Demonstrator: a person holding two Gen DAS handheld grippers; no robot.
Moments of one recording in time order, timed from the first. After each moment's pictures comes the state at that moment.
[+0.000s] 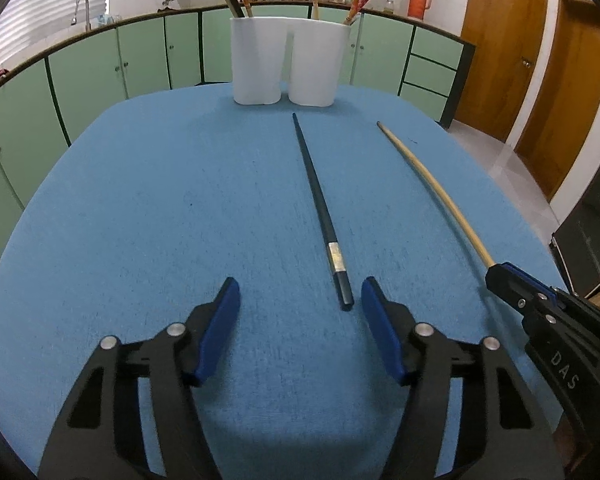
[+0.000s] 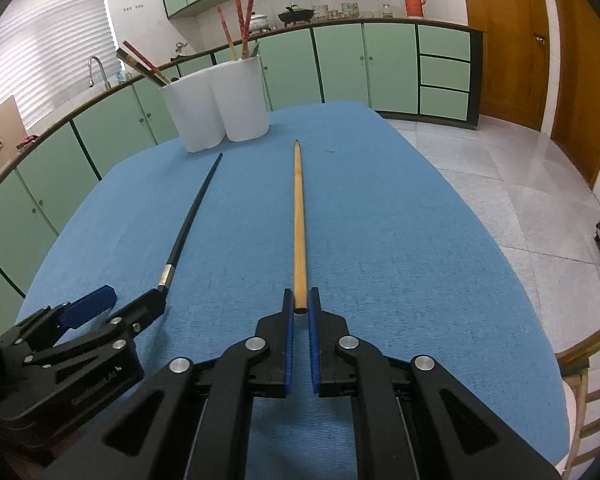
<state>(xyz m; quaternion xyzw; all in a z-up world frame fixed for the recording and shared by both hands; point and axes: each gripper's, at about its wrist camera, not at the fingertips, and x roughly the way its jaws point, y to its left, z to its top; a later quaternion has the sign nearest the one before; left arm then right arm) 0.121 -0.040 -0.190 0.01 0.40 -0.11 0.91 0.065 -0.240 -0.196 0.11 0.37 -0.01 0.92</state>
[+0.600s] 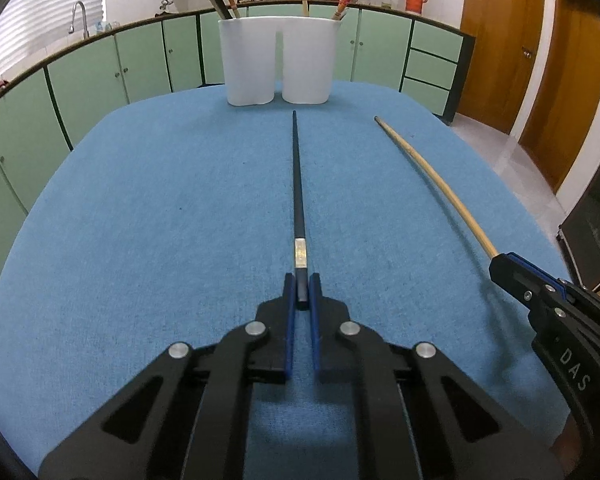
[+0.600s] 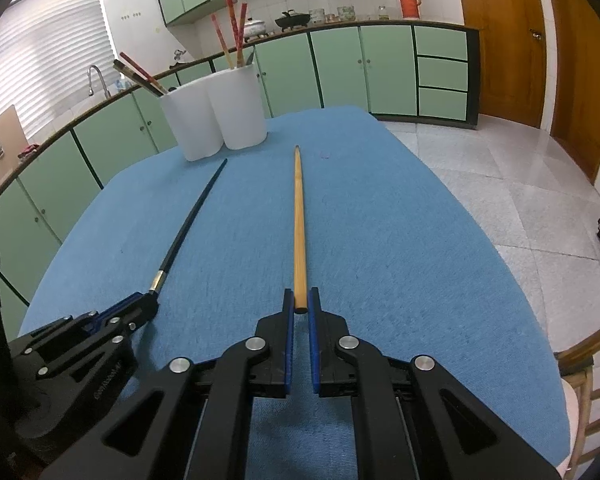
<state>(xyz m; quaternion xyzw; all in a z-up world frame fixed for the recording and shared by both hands) 0.120 -0.053 -0.189 0.03 0.40 -0.11 0.91 0.063 -0.246 -0.192 0.12 0.36 -0.01 0.92</state>
